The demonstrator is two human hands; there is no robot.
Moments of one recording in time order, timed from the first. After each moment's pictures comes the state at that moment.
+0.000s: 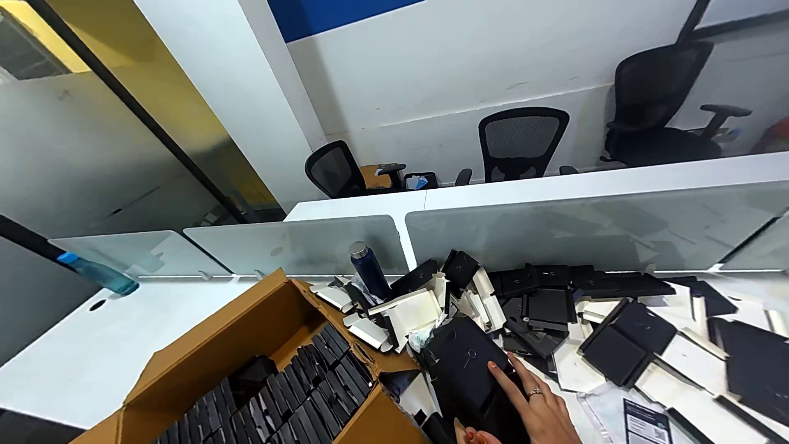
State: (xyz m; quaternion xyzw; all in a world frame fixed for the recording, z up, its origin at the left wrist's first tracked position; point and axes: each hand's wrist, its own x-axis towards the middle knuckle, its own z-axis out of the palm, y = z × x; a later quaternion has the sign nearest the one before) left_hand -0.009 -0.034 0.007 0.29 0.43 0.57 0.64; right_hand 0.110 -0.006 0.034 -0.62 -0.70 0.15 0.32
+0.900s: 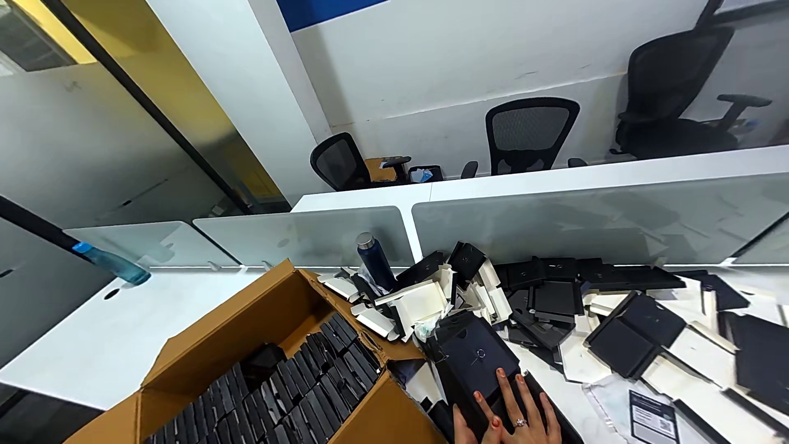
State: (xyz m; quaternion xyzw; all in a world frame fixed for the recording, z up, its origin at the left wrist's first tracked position) left_hand -0.025 -0.026 0.015 0.30 0.45 0.53 0.65; right_hand 0.082 -0.037 -0.004 -0.59 -0.76 0.10 0.25
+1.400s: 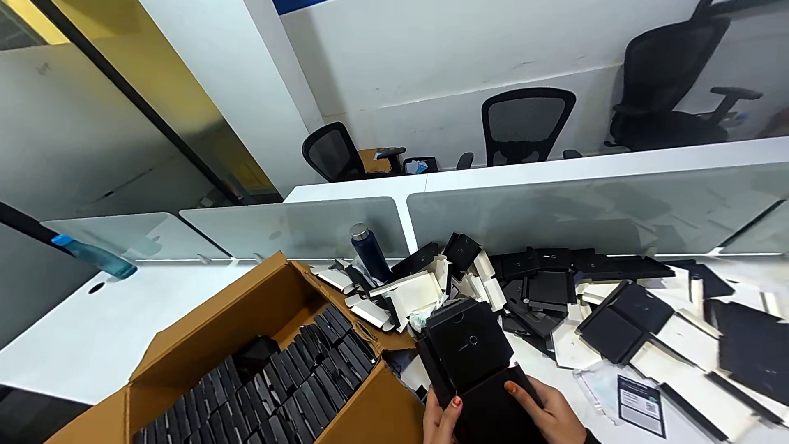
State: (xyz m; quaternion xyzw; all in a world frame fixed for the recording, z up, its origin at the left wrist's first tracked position) left_hand -0.059 -0.015 0.017 0.32 0.43 0.54 0.65; right_hand 0.124 -0.014 -0.009 -0.61 -0.51 0.45 0.42
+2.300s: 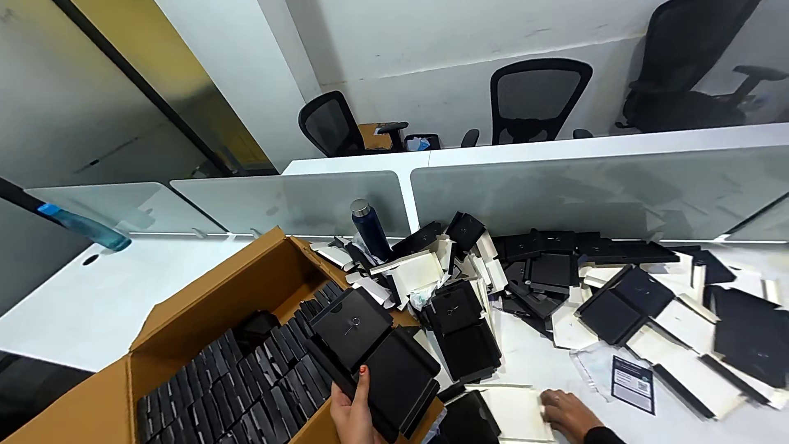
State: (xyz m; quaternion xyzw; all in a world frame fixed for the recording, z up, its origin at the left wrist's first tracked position) left_hand -0.145 0.011 0.016 0.21 0.64 0.63 0.39; right_hand 0.229 -0.048 -0.194 -0.55 -0.77 0.32 0.05
